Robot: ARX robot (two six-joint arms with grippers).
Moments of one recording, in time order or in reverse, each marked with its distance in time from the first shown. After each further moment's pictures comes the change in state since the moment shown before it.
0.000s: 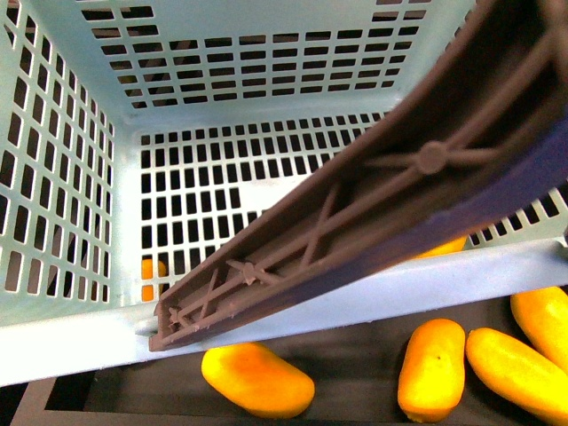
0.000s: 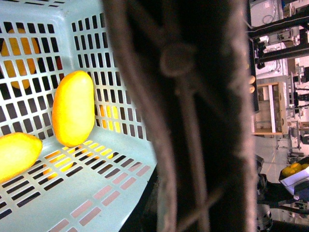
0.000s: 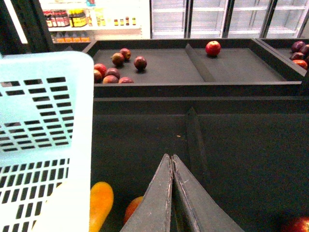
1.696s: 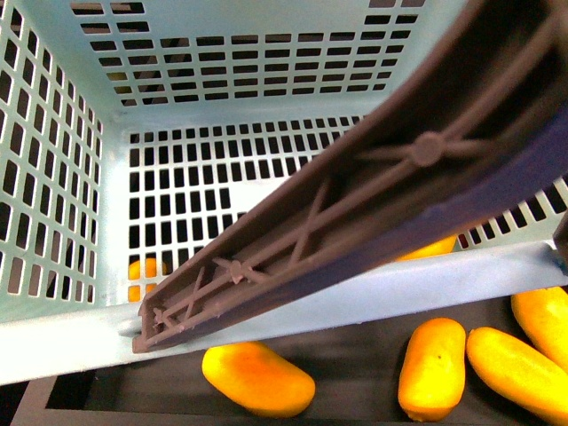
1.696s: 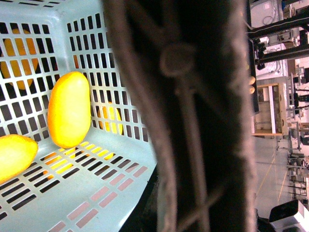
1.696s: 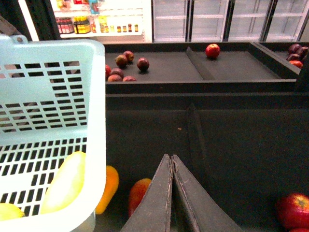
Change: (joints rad) left arm 0.000 0.000 0.000 0.000 -0.002 -0.001; right arm -0.001 -0.692 -0.117 -0.555 -0.001 0.000
